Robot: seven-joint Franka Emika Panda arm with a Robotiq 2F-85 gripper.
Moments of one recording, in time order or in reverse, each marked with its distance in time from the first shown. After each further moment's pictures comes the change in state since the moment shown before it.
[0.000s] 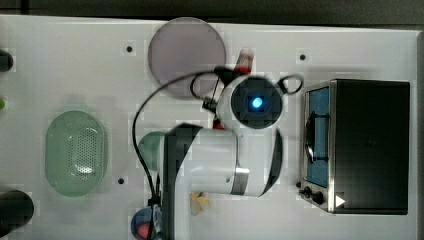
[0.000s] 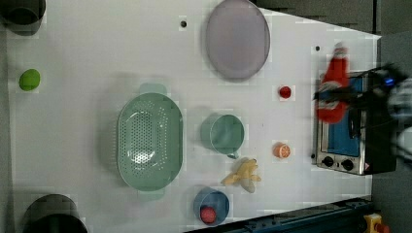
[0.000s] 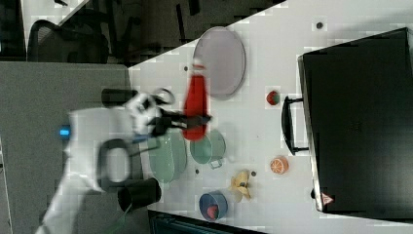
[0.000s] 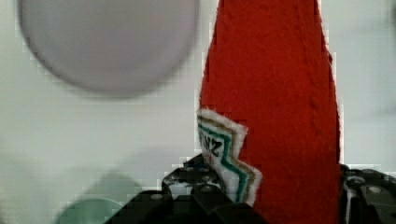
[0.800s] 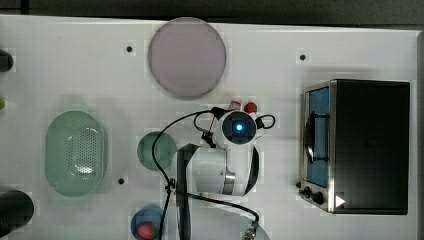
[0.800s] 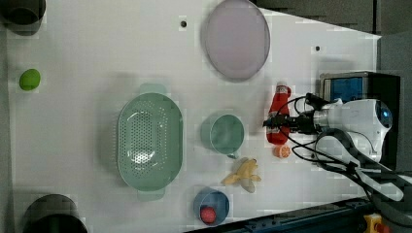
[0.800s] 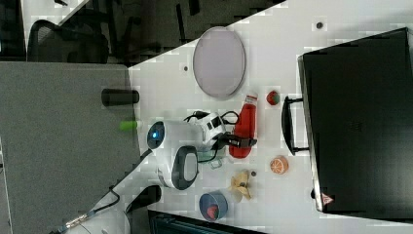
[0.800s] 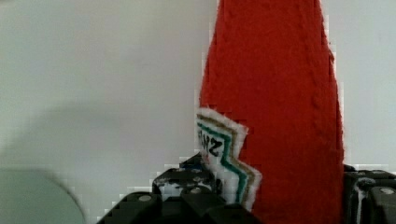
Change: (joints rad) arm 0.003 0.271 -0.008 -0.182 -0.004 0.331 0.013
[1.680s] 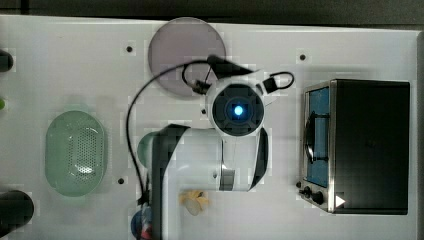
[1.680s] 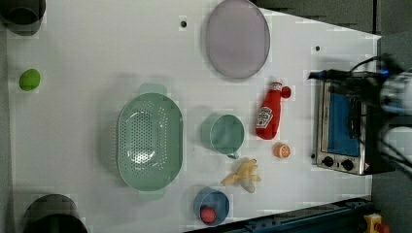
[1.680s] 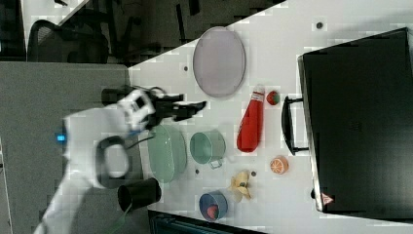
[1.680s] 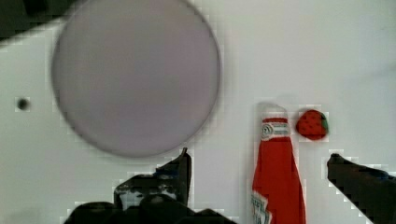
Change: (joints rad) arm -0.003 -0.273 0.051 0.242 -0.013 -0.215 0.148
